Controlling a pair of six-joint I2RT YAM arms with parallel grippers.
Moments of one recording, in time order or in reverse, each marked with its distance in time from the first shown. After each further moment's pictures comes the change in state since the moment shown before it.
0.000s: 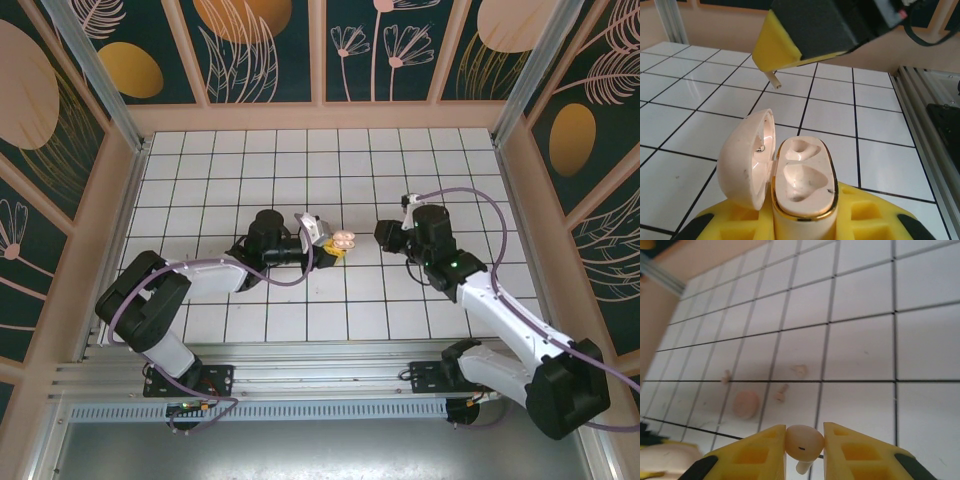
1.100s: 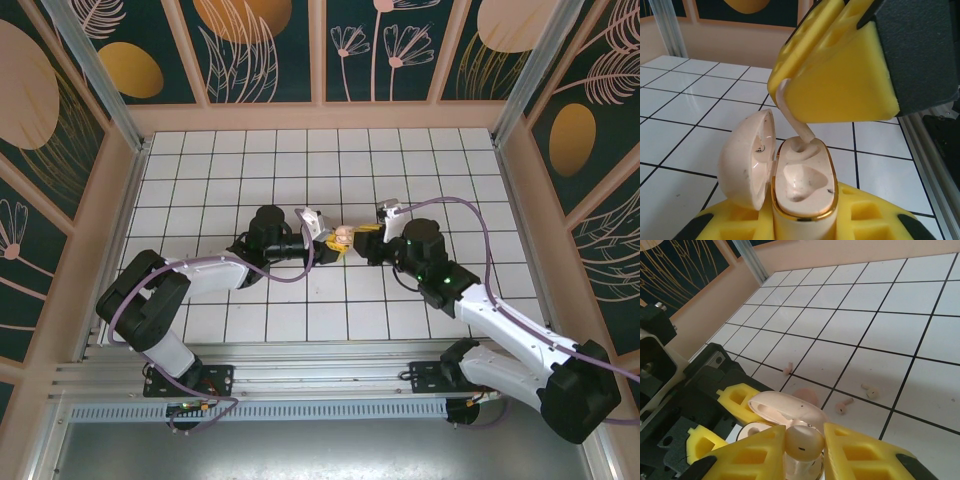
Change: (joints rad) left arm 0.000 0.003 0.035 0.007 0.018 -0.019; right arm 0.153 -0.046 -0.068 0.197 -0.065 -0.167
